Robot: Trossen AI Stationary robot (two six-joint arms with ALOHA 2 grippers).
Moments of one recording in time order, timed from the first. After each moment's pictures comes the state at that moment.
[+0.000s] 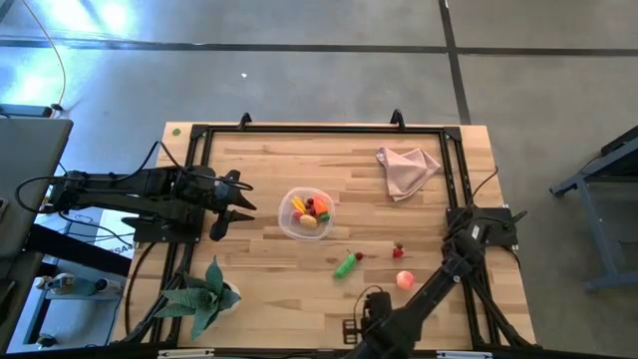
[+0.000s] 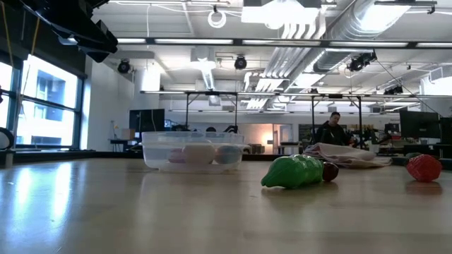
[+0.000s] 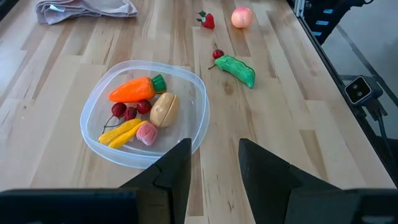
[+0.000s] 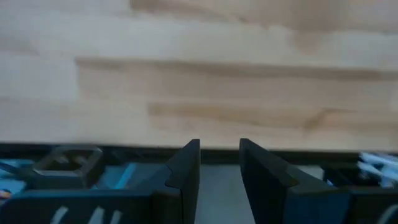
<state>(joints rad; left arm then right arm) 0.14 0.65 0.61 -0.55 0.14 -0.06 0.77 2.33 2.32 -1.57 0.01 2.29</state>
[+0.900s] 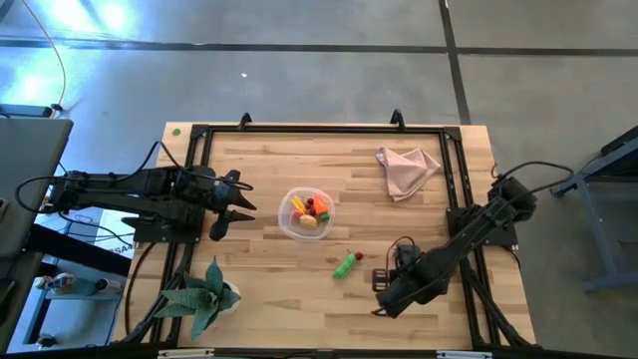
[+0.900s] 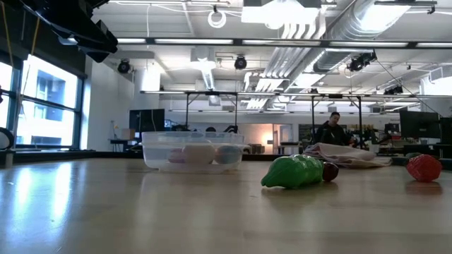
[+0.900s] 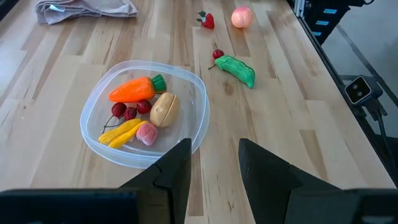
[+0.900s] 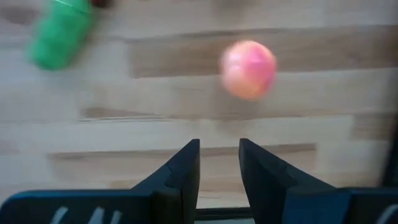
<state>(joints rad) 0.14 0.65 0.61 -0.55 0.14 -0.06 0.68 1.73 1.49 -1.28 0.01 2.28</state>
